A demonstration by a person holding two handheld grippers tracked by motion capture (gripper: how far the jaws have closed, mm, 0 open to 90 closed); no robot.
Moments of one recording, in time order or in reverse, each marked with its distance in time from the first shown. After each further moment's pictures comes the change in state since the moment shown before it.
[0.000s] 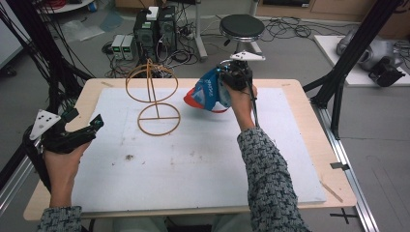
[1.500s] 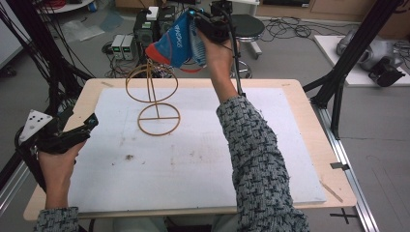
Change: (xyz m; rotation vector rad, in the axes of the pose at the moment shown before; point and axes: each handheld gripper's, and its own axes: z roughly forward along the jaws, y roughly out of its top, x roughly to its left) left arm 0.007 0.004 -0.008 -0.032 0.003 -0.023; right arm 0.072 0.145 -0.017 -0.271 0.140 0.051
